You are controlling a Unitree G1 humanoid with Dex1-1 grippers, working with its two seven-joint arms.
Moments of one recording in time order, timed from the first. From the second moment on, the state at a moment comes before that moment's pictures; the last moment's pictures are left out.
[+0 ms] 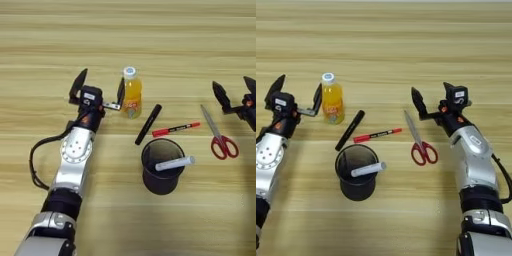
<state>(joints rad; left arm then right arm) -0.27 0.06 0.01 0.49 0.03 -0.53 -0.11 -0.35 -0.28 -0.21 0.49 0.30 -0.17 0.49</state>
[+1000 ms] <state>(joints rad) -0.17 0.05 0.07 0.47 -0.01 -0.44 -0.07 -0.25 -0.42 -0.11 0.38 0.27 -0.06 0.78</state>
